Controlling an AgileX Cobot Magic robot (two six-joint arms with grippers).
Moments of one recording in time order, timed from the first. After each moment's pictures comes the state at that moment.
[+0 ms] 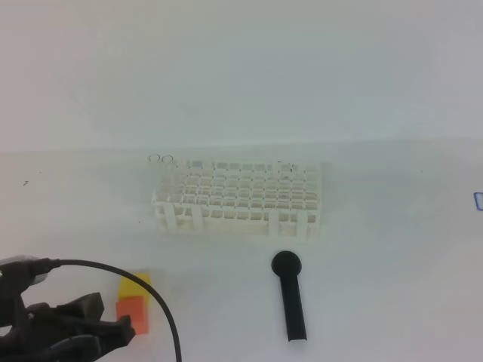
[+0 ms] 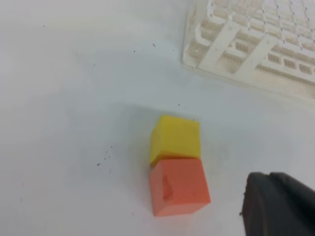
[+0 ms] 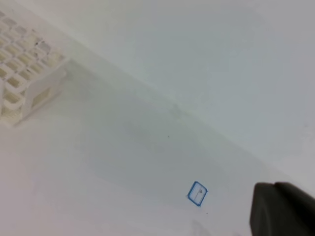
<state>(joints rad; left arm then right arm) -0.85 0.93 -0.30 -1.79 -0.56 1.09 0.32 0.81 -0.65 -0.47 0.34 0.01</state>
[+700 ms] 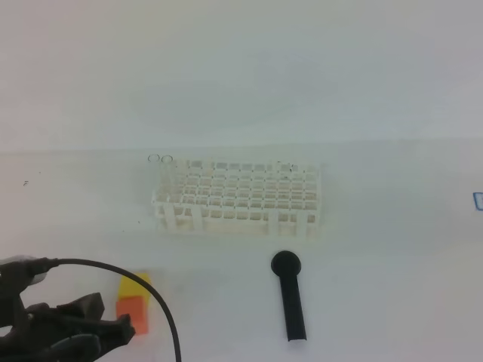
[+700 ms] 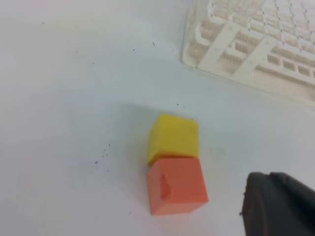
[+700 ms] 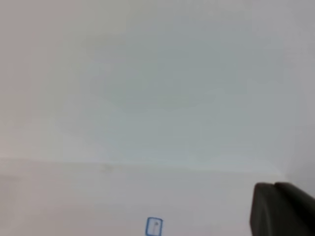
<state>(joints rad) -0.85 0.93 -0.30 -1.79 -0.56 1.07 0.05 0.53 -0.43 -0.54 0.16 0.35</state>
